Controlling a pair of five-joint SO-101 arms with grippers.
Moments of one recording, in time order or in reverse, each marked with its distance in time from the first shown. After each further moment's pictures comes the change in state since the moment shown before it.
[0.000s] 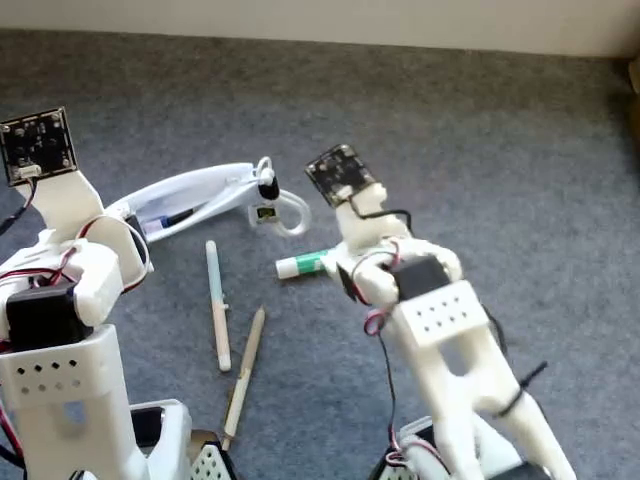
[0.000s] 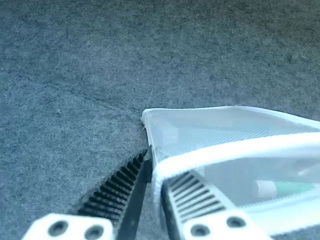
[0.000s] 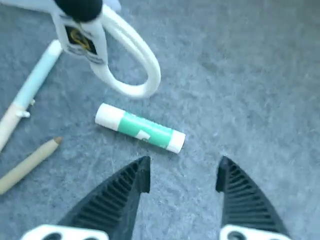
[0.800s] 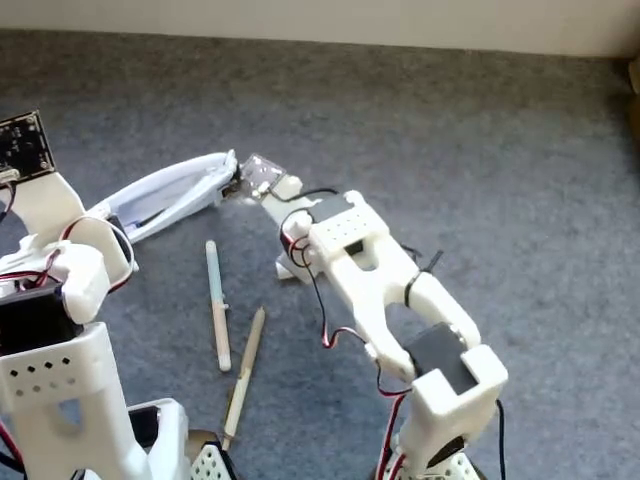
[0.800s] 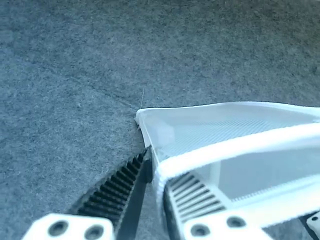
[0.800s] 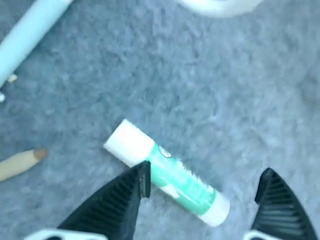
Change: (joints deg) left arm -4.3 0.0 0.0 0.0 0.0; right arm -6.2 44.0 -26.7 -0.4 13.2
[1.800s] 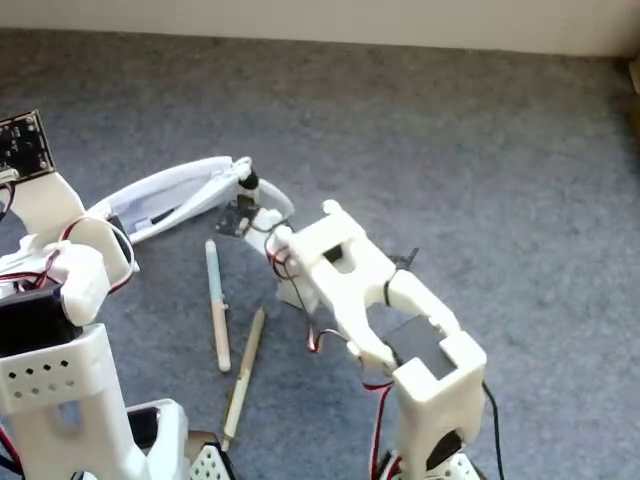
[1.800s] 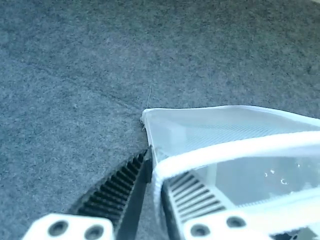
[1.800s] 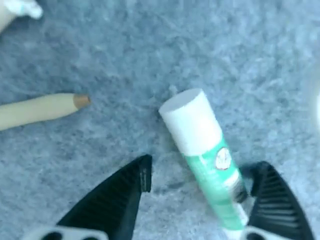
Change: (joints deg) left arm 0.0 0.0 0.0 0.0 0.0; right arm -4.0 4.8 0.1 8.7 6.6
